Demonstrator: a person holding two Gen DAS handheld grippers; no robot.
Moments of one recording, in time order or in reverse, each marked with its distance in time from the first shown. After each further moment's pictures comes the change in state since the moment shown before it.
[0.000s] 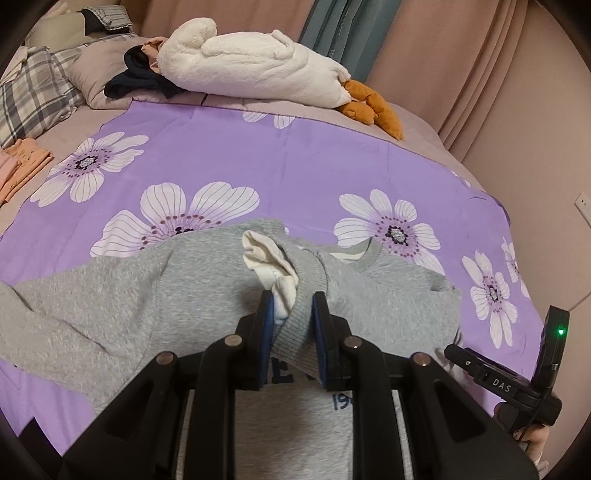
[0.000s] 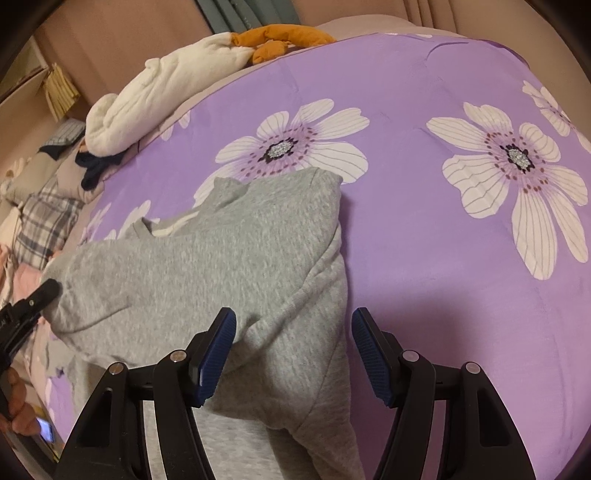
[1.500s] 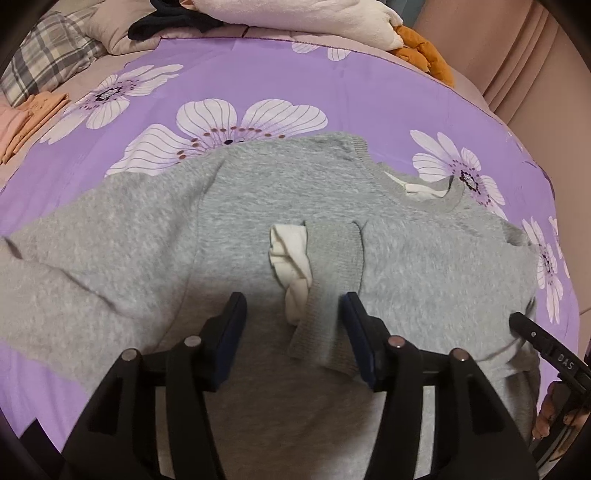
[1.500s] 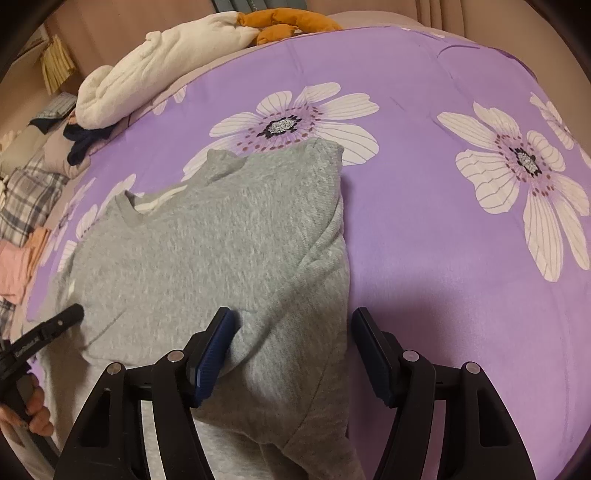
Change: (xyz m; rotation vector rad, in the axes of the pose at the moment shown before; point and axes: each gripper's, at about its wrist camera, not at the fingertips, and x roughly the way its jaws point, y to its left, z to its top) left arm 0.047 0.052 -0.037 -0.040 0.187 0.124; right arm 0.022 0.013 -0.004 -0.059 0.052 -0.085
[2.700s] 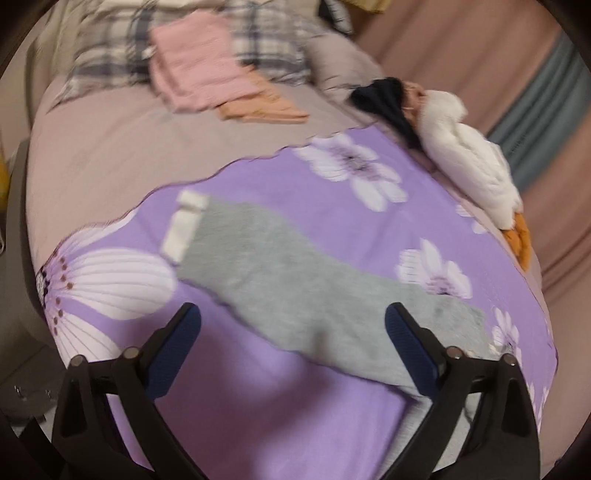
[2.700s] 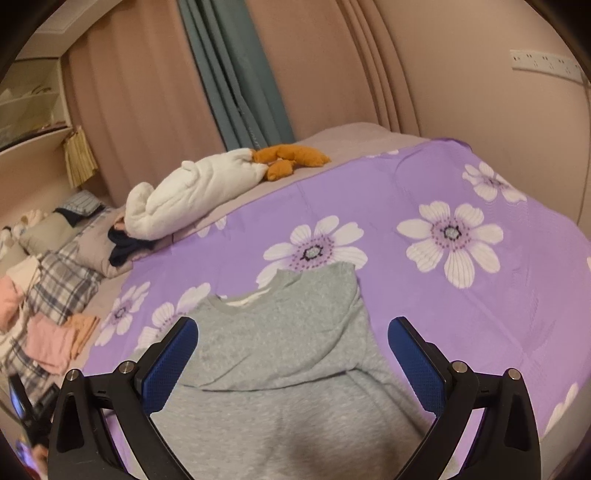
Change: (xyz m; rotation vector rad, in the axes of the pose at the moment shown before) left arm -0.127 0.239 -0.051 -0.574 -0.281 0.147; right arm -0.164 0.060 -0.057 0.140 -0.469 -0.012
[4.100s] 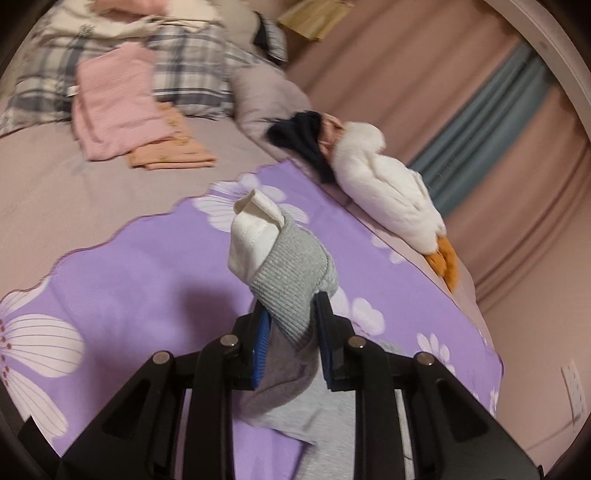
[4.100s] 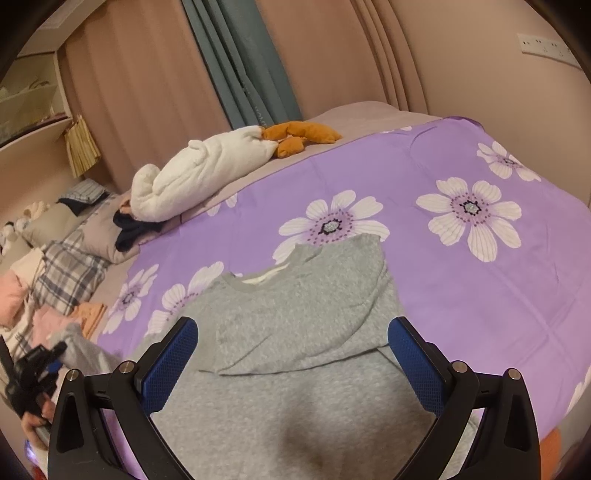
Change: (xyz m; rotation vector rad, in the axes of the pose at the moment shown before) left arm -0.031 -0.075 0.036 0.078 -0.114 -0.327; right arm 0.014 0.026 -0.017 0.005 0.064 0.020
